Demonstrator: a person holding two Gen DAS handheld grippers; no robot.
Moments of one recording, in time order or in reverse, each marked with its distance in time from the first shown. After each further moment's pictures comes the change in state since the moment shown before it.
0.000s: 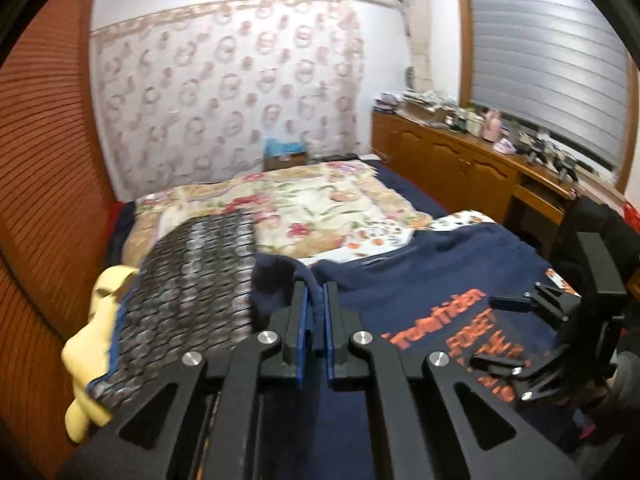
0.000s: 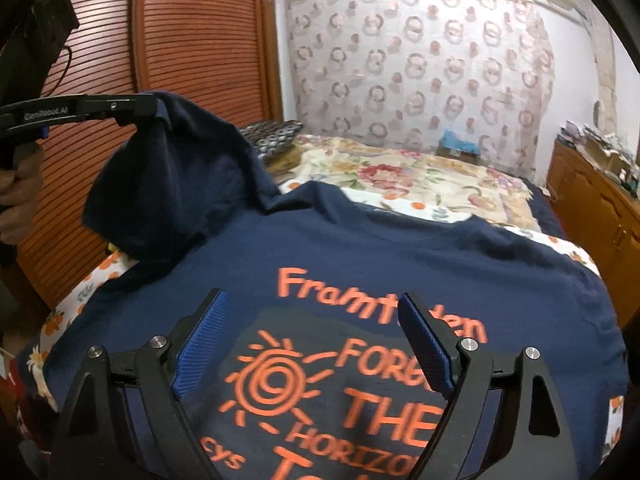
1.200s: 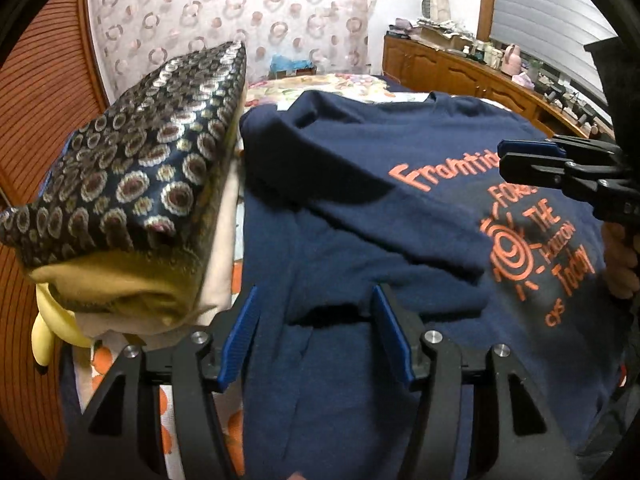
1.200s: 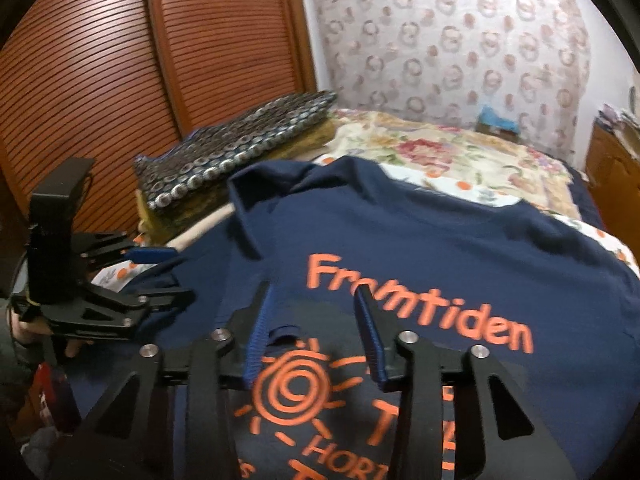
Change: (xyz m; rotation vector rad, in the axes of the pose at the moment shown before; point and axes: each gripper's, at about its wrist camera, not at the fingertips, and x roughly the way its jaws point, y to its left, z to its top) left arm 0.062 -0.006 -0.141 -0.054 0.254 0.038; right arm 0.034 0.007 0.004 -0.023 0.105 0.176
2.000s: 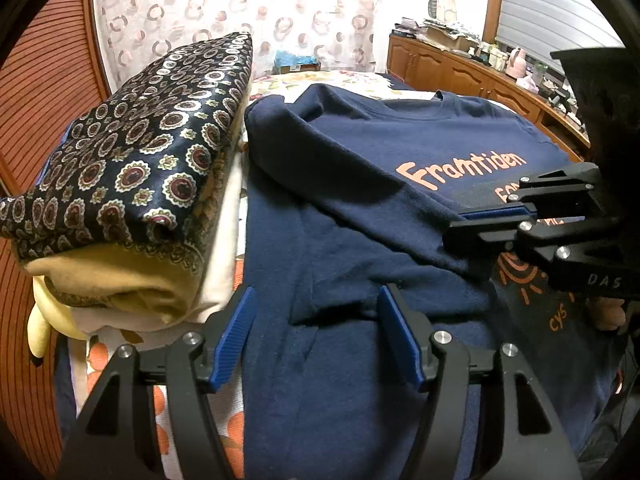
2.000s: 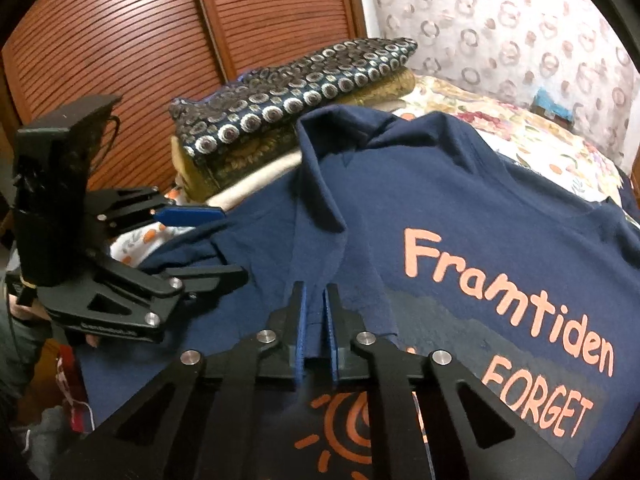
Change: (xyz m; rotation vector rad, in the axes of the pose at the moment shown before) left arm 0.002 0.009 0.003 -0.025 0.007 -0.007; right arm 0.049 0.036 -0.001 -0.083 0.138 0.146
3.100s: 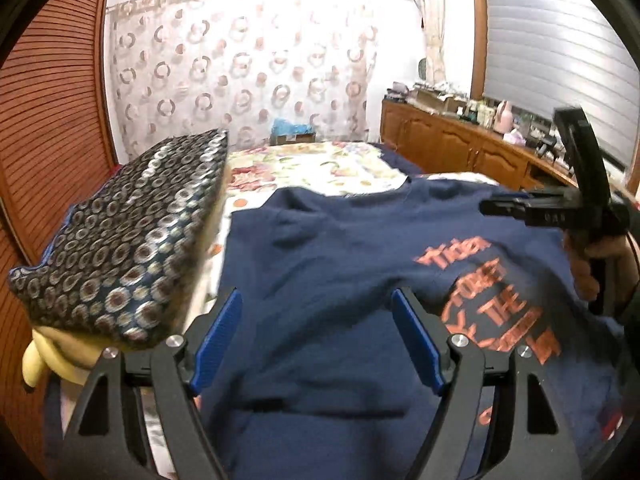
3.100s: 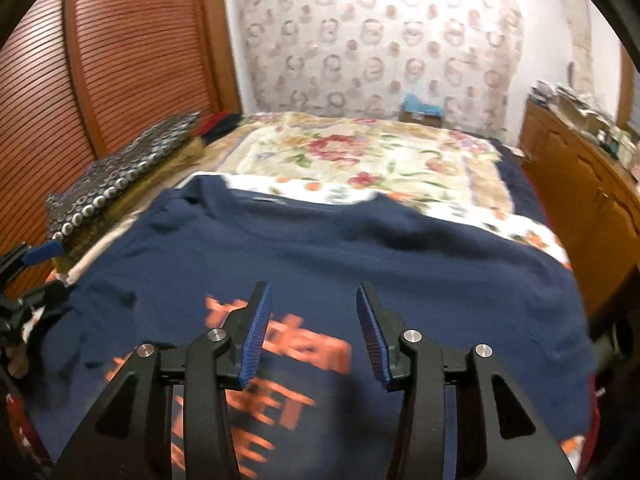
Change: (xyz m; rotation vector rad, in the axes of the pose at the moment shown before) left arm -0.033 -0.042 0.045 -0.002 -0.266 -0.006; right arm -0.113 -0.149 -0.031 0.235 -0.151 -0.392
